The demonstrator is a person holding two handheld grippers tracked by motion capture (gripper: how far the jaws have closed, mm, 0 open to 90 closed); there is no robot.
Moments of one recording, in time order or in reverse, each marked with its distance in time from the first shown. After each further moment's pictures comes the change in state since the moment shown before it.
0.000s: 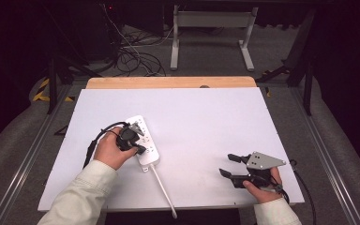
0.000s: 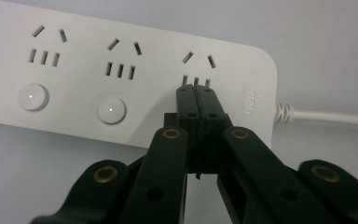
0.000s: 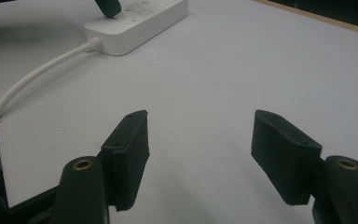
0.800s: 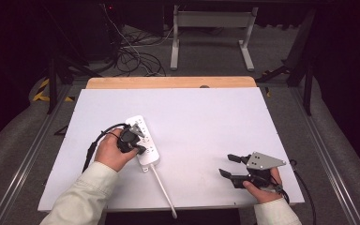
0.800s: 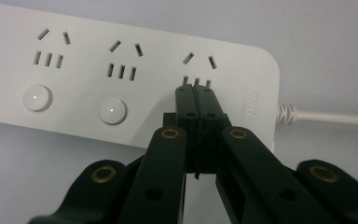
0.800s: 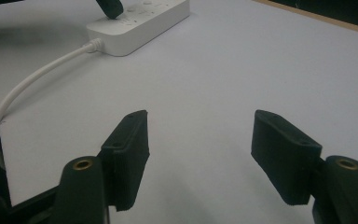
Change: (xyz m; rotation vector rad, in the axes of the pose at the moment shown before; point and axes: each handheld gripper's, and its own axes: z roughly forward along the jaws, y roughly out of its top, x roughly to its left) left arm -0.006 -0.002 0.001 -0.011 0.034 0.003; right arm 0.000 0.000 0.000 -0.001 0.007 0.000
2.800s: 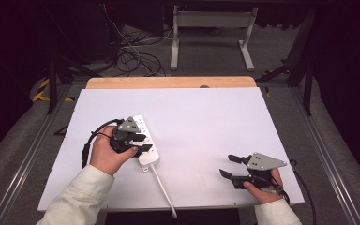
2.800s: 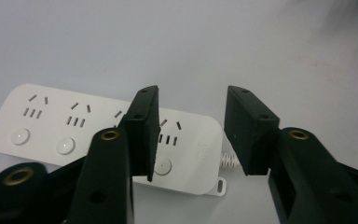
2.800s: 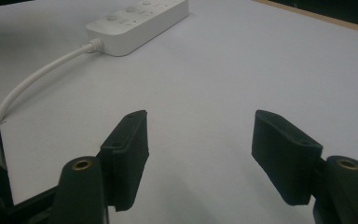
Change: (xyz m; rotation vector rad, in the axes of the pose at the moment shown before) left arm -0.024 0.008 -0.049 -0.255 0.028 -0.002; right arm 0.001 -0.001 -0.002 -0.004 -0.005 0.010
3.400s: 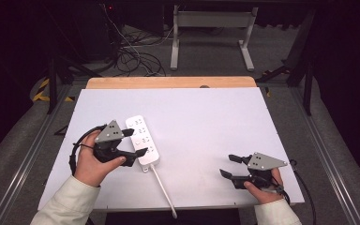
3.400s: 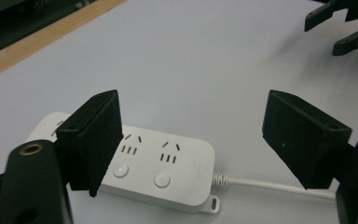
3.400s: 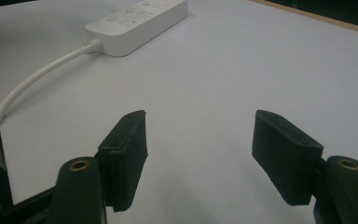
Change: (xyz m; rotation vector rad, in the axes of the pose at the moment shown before) left arm -0.011 -0.027 -0.032 -0.255 0.049 0.001; right arm 0.000 0.000 -0.001 -0.001 -0.002 0.000
